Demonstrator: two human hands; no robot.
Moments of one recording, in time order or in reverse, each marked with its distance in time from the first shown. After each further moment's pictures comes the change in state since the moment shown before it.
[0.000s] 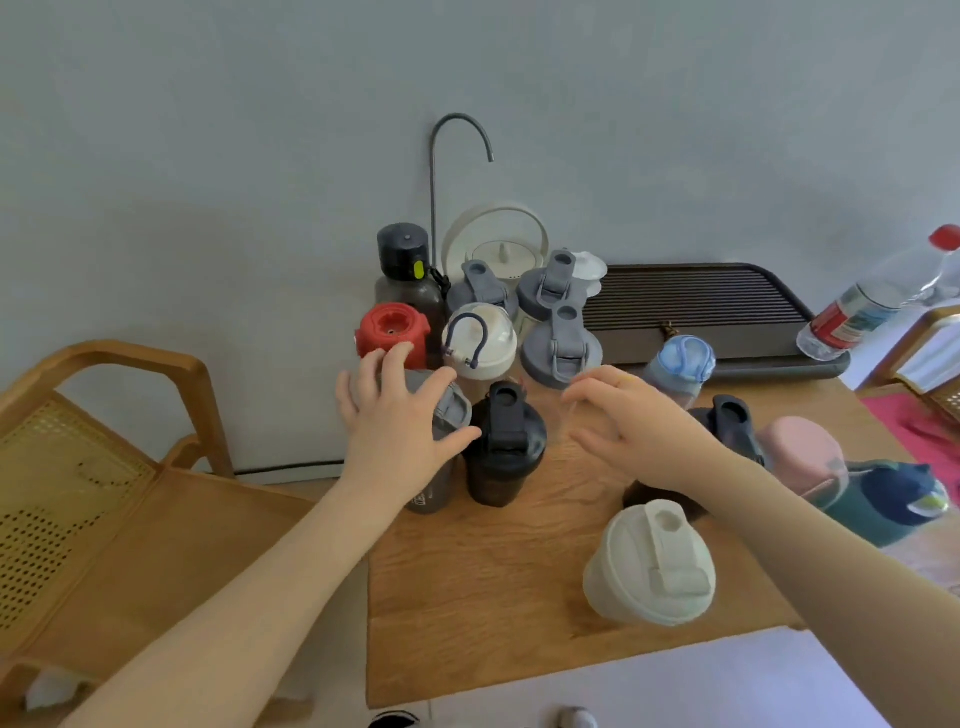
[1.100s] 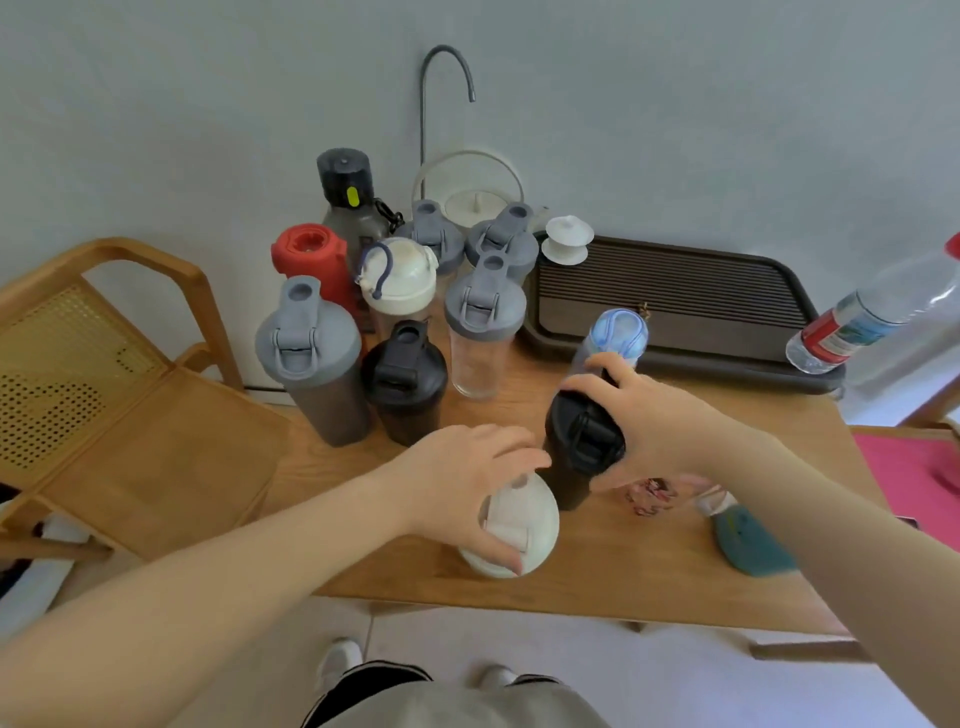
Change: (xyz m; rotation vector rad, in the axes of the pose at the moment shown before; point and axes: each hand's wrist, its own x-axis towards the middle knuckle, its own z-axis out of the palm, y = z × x) left_hand -0.040 0.153 0.057 -0.093 -0.439 0.508; right_hand -0.042 0.135 -0.033 -0.242 -0.377 -0.169
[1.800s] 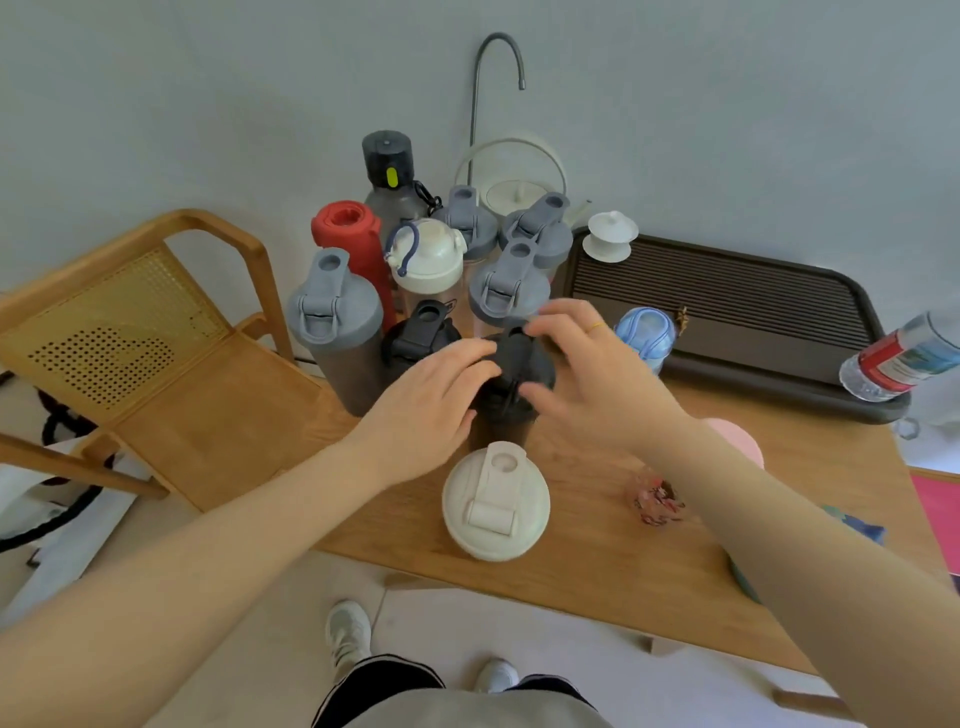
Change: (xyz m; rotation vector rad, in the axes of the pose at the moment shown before) left_hand -0.007 -0.009 0.001 0.174 0.501 -0.247; right_hand 0.022 -0.034 -0.005 0.309 0.478 -0.254
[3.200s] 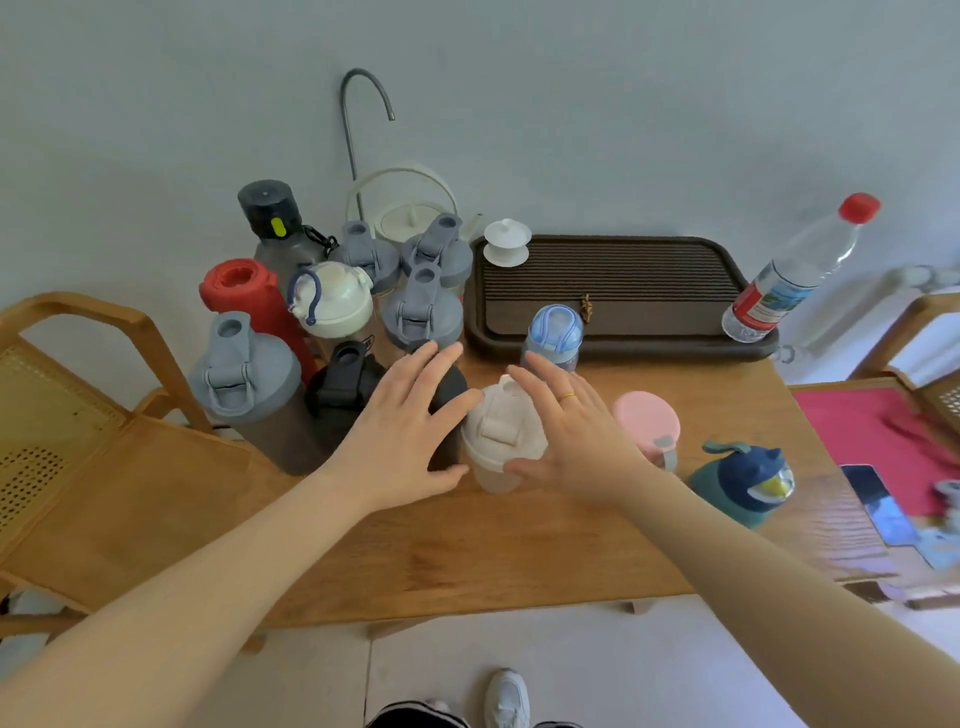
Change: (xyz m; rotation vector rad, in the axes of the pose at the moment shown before) left_hand 0.031 0.003 0.006 0.166 -0.135 0.195; right_hand -0.054 0.016 0.018 -0.176 -0.066 0.294
